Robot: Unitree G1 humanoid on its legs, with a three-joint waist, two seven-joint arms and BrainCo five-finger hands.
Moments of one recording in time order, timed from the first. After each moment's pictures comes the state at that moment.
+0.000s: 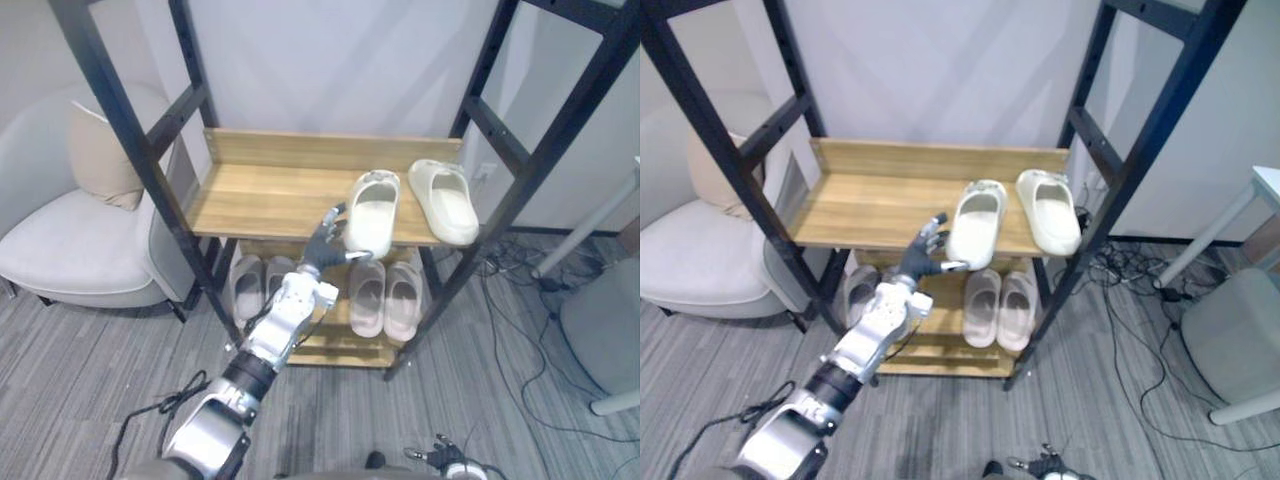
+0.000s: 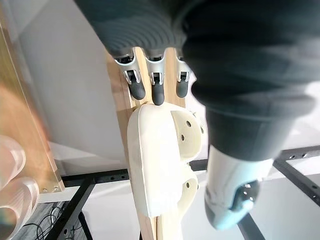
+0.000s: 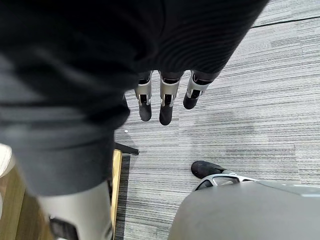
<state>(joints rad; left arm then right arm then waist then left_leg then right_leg) -0.51 0.07 -0.41 0.44 -0.13 -0.08 0.17 0.08 -0.11 -0.04 1.04 0.00 0.00 -0.10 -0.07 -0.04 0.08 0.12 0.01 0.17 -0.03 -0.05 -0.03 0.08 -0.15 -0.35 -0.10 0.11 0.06</state>
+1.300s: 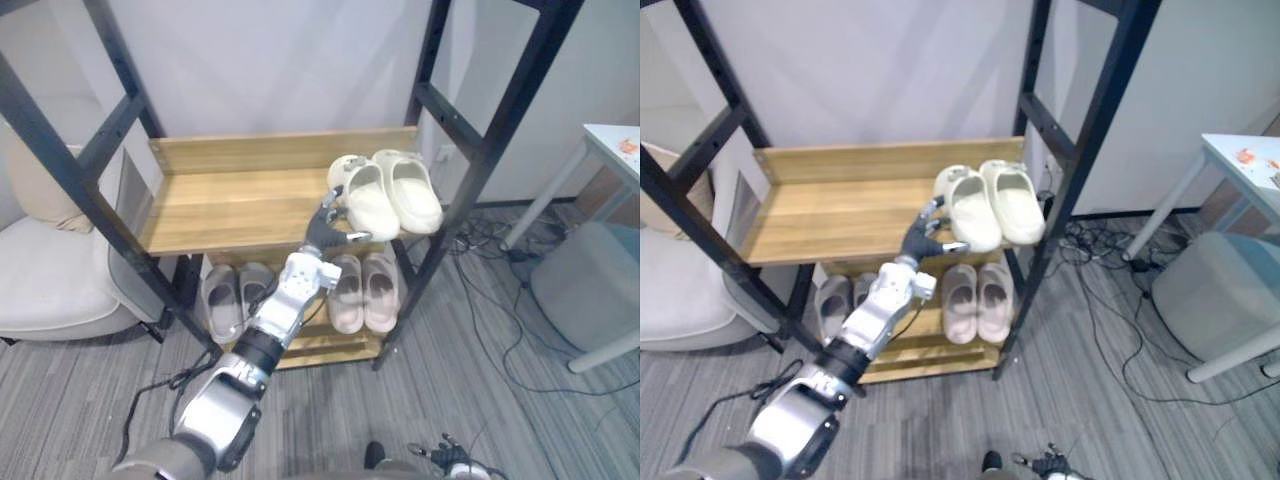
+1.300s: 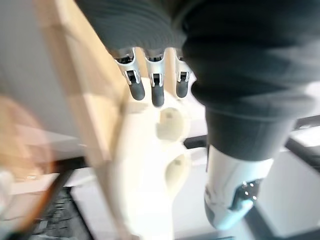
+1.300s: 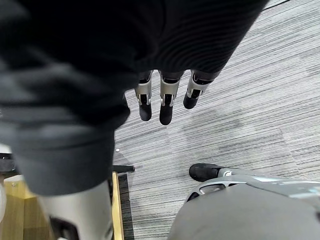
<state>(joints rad) -0.53 0.05 -0.37 0.34 -0.07 -0.06 0.21 0.10 -0.10 -0.11 1.01 0.00 0.00 -0.10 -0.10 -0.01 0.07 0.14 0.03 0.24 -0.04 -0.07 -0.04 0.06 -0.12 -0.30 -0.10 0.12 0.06</state>
